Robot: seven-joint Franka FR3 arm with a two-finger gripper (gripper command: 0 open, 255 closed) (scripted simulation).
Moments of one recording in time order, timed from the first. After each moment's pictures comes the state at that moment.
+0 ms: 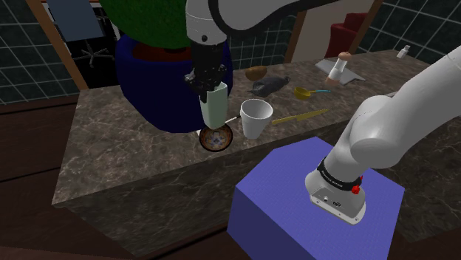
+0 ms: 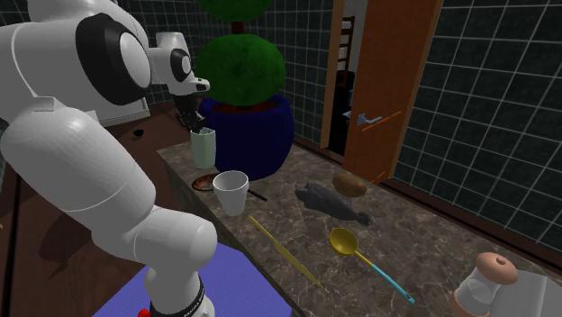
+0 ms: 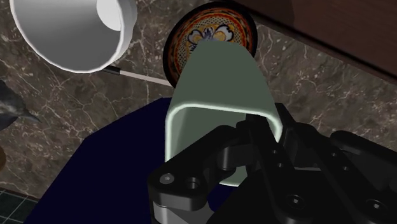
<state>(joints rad) 0.18 -0.31 0.36 -2.22 0.09 1.98 0.55</state>
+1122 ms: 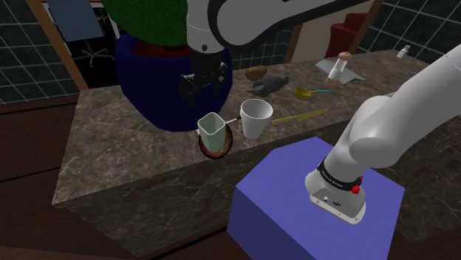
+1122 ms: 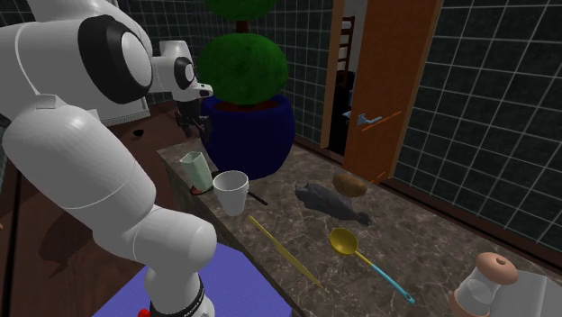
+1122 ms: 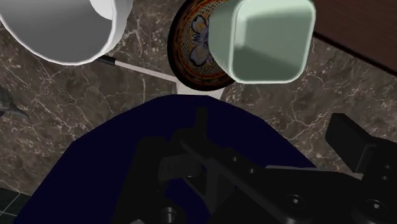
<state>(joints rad) 0.15 -0.30 0.39 -2.27 0.08 2.06 0.53</state>
